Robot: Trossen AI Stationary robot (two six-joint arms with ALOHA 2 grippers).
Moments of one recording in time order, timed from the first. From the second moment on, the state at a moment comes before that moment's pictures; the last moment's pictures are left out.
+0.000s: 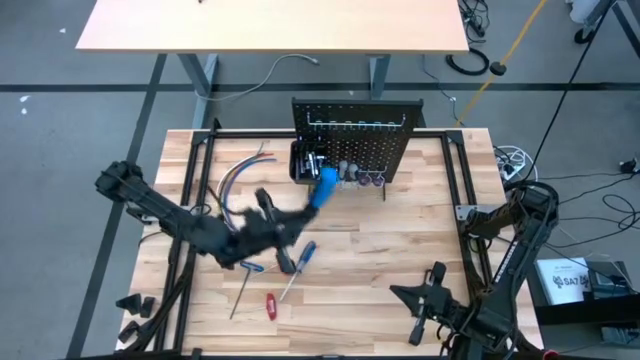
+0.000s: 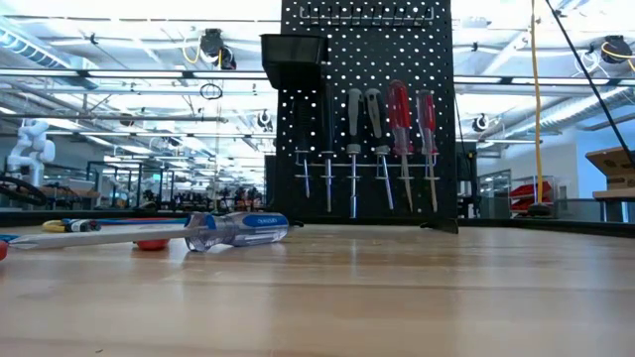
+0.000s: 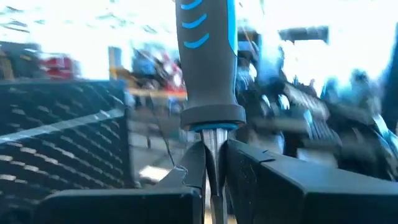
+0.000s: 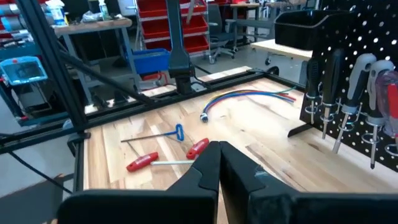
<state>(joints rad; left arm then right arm) -0.51 1.41 1.11 0.60 -0.84 0.19 1.06 1.69 1.34 -0.93 1.38 1.45</state>
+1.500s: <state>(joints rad) 0.10 1.50 0.86 1.35 -0.39 0.16 0.52 1.69 1.28 -1.17 1.02 1.15</state>
